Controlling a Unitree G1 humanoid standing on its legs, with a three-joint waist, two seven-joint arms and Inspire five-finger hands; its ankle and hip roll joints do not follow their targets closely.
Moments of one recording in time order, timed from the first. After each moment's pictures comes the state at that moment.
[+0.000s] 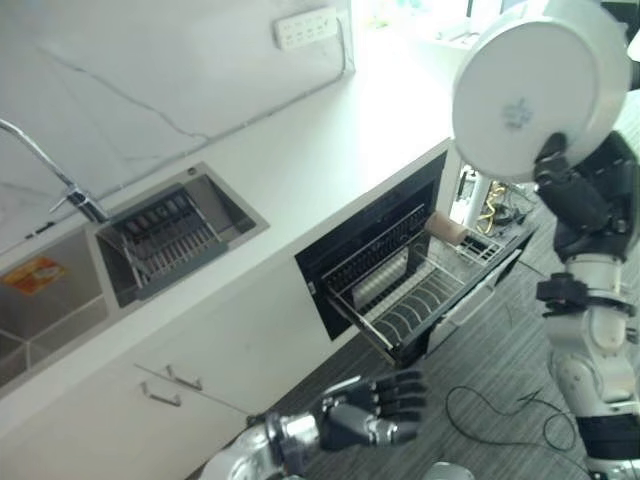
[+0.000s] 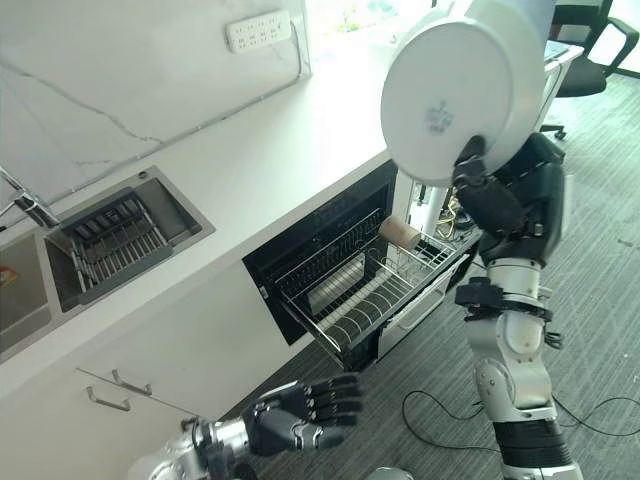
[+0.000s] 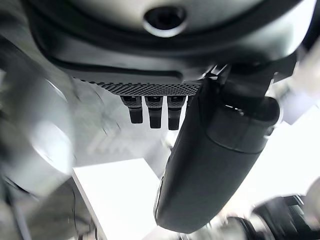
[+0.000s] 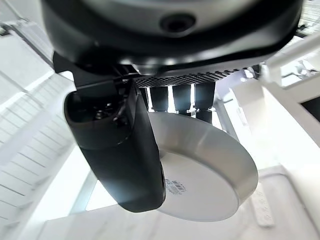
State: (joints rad) left arm 0.19 0.37 -0.47 0.26 -0.70 0.21 -0.61; right arm -0.15 -0.58 -0.04 -0.15 0.71 -0.28 -0.28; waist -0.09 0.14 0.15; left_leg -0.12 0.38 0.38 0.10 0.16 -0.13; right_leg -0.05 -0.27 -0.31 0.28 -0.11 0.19
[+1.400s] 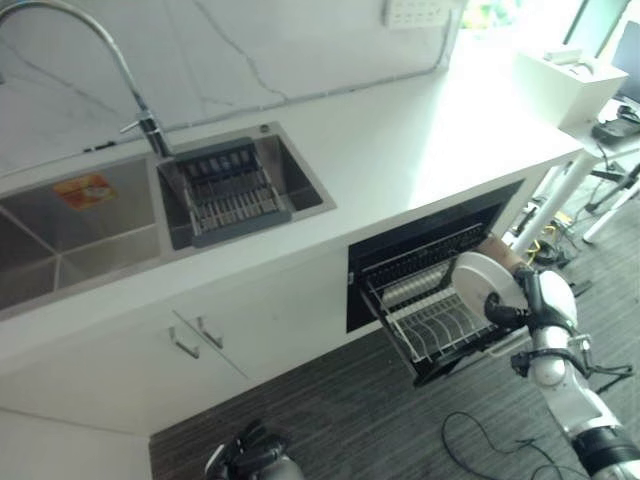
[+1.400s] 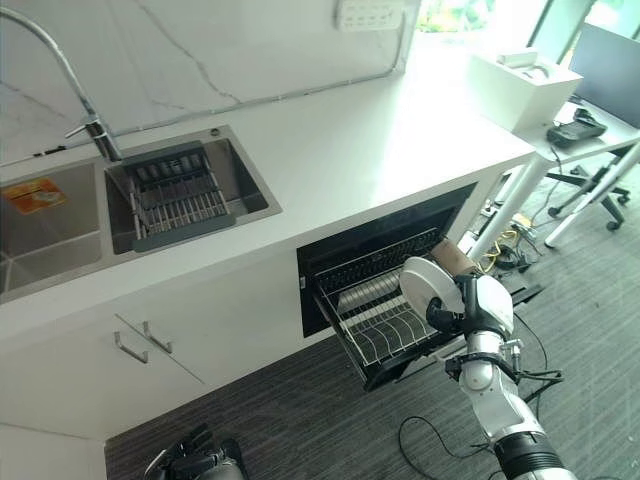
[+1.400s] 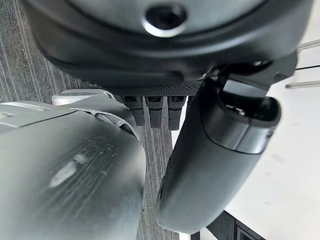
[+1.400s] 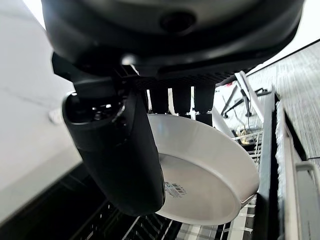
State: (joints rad) left arm 0.15 0.23 0.00 1.04 -0.45 -0.19 -0.27; right arm -0.20 -0.65 0.20 0.42 -0.19 0.09 -0.37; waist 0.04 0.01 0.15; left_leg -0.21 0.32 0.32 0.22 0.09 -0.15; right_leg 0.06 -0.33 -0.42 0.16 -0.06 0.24
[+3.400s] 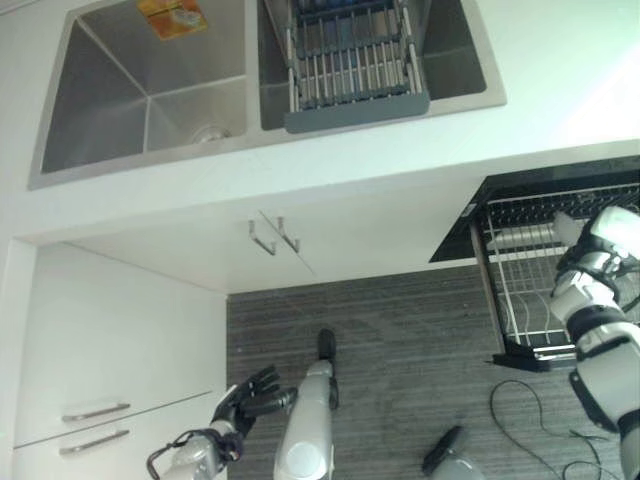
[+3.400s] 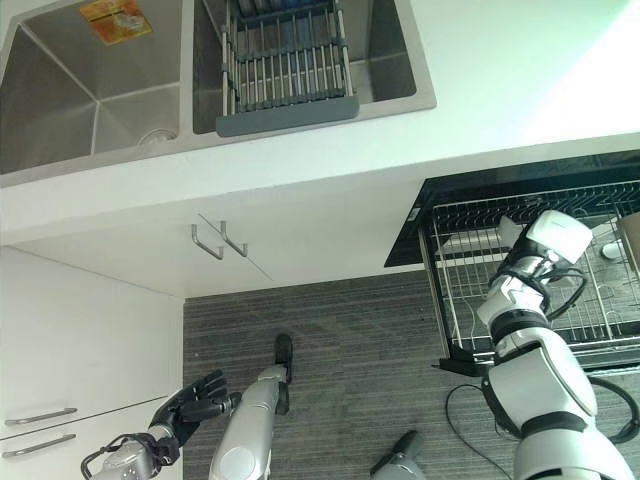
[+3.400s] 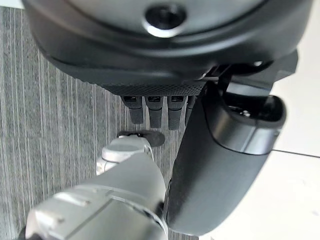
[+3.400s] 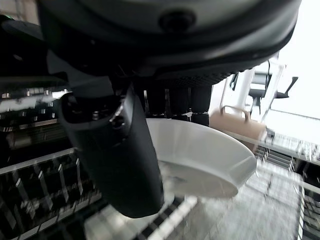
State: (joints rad) left arm 0.02 0.39 -0.19 0.83 -0.59 -0.08 -0.26; right arm -0.91 -0.67 0.54 1.25 -0.23 0.37 -0.47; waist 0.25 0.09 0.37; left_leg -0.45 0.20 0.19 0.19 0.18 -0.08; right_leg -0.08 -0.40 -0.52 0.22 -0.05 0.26
